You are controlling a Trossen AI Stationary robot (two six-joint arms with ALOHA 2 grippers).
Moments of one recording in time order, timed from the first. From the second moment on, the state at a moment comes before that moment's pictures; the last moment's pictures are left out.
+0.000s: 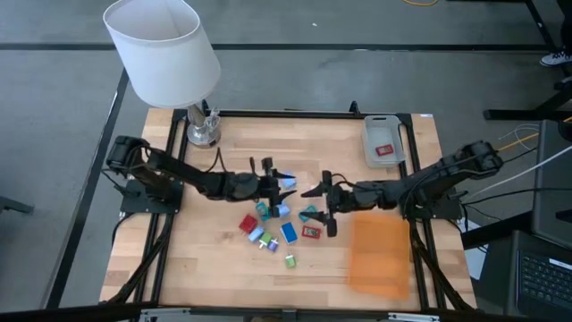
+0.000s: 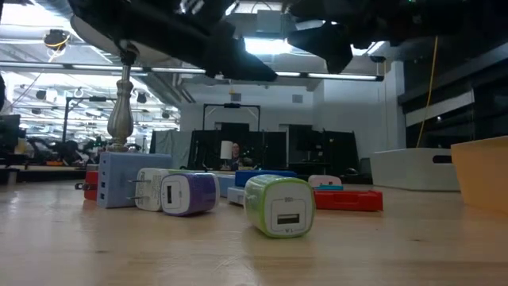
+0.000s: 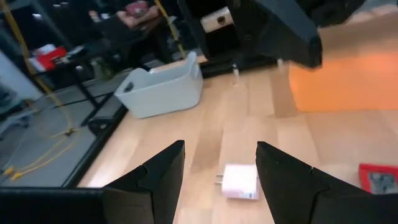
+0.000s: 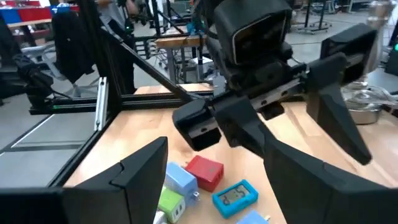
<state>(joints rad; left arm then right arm) -0.14 1.59 0.76 0.56 -0.43 0.22 0.28 1.45 0.60 0.73 0.20 0.11</state>
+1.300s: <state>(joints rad) -0.39 1.58 0.45 0.79 -0.87 -0.15 0.25 1.65 0.87 0.00 0.19 0.25</state>
